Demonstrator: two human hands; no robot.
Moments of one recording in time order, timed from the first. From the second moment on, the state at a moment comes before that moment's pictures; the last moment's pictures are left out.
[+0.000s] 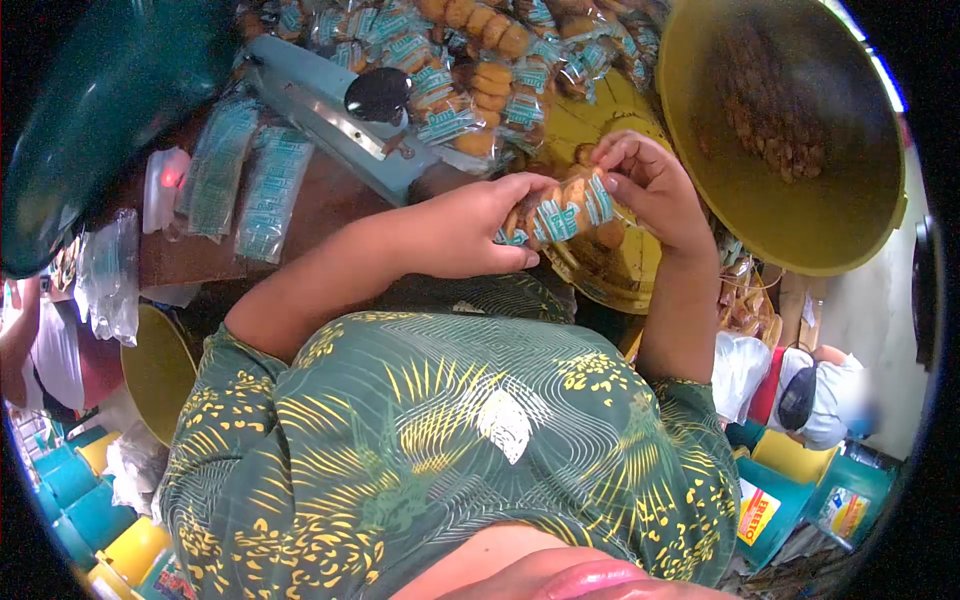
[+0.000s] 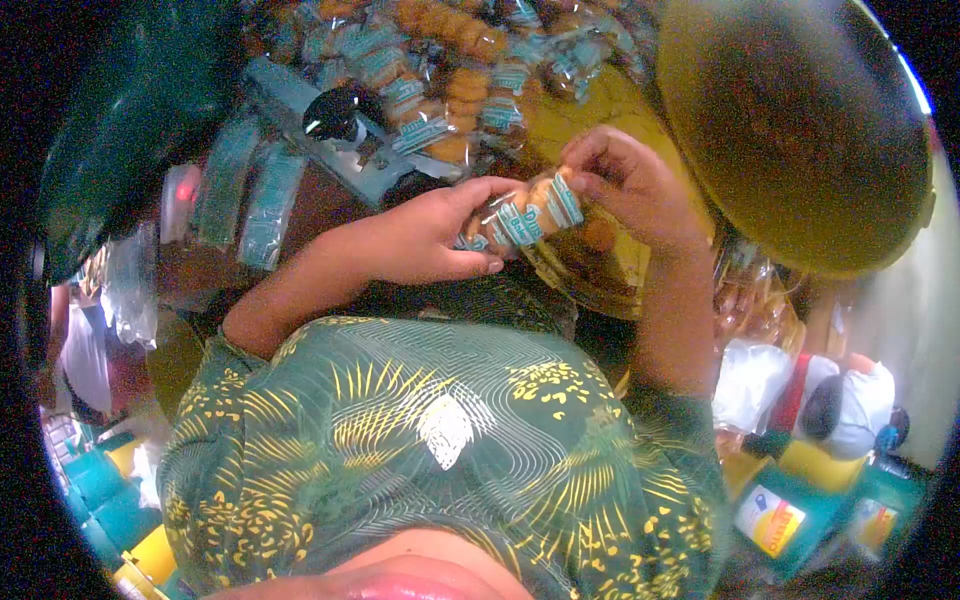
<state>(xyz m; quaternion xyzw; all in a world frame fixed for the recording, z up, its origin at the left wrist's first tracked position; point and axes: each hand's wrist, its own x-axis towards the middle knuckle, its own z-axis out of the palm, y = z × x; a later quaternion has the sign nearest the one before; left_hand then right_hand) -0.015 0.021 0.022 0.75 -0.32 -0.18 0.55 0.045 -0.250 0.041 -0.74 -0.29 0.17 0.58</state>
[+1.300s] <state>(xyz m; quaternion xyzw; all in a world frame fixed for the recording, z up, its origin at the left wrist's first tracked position) -0.045 0.052 0.009 0.65 -0.22 -0.01 0.73 0.016 -0.183 0.027 -0.65 -0.24 -0.21 0.69</state>
